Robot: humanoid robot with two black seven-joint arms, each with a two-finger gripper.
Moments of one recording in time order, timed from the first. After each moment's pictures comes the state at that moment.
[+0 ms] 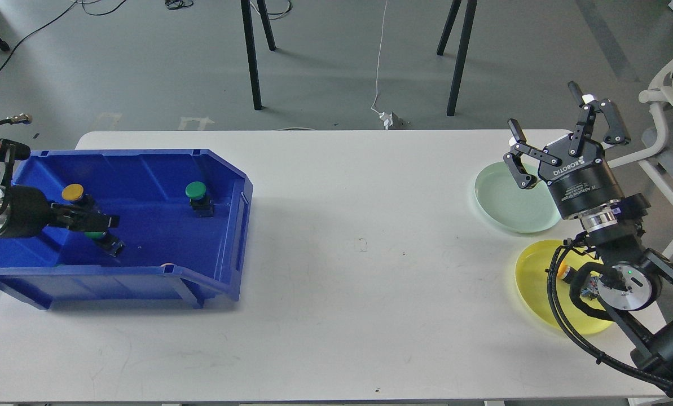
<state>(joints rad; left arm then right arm) -0.97 0.92 -0.01 -0.85 1.56 -0.45 -0.49 0.31 -0.44 1.01 1.24 -0.22 0.36 0.49</state>
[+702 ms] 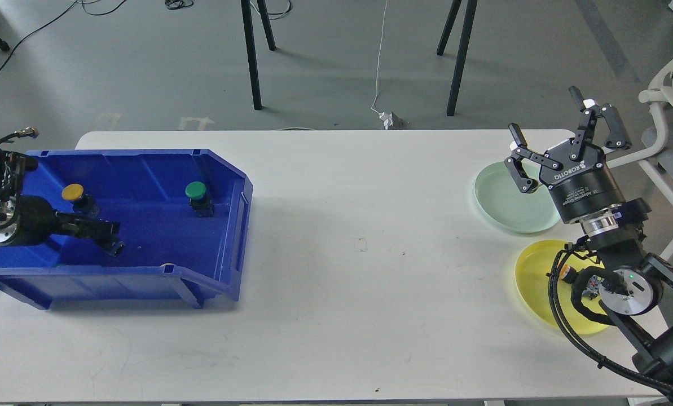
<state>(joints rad) -0.93 0.84 -0.01 -0.74 1.56 -0.41 -0.49 0.29 -0.45 1.02 1.24 -0.22 0.36 0.49</state>
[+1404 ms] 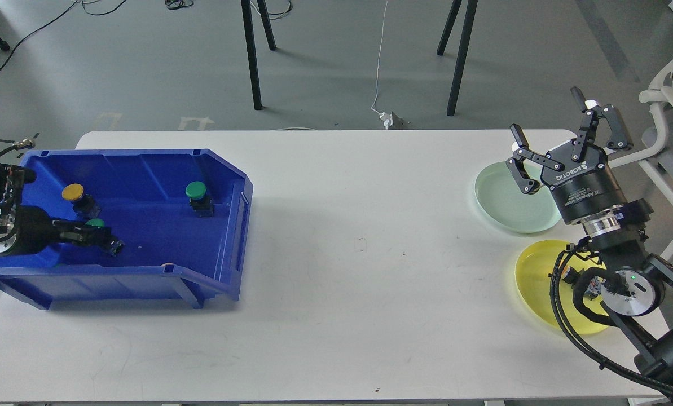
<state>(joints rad) -0.88 0.81 -0.01 -0.68 1.56 -0.33 -0.49 0.29 -0.45 1.02 1.24 -0.22 0.36 0.49</state>
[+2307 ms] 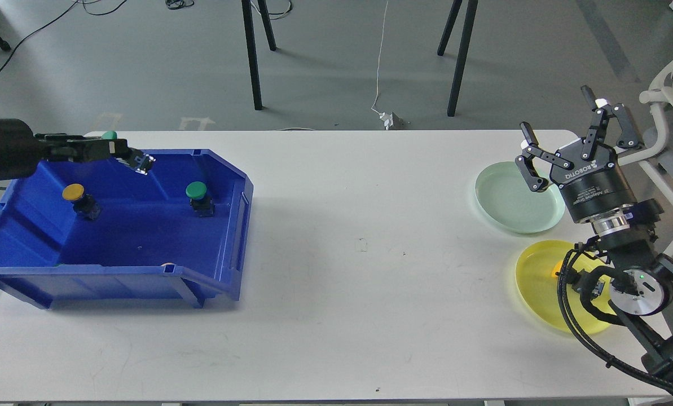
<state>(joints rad) -1.05 1.11 -0.29 -1.24 1.32 -0.48 -0.49 0.28 -0.48 1.06 1.25 -0.22 0.36 0.49</state>
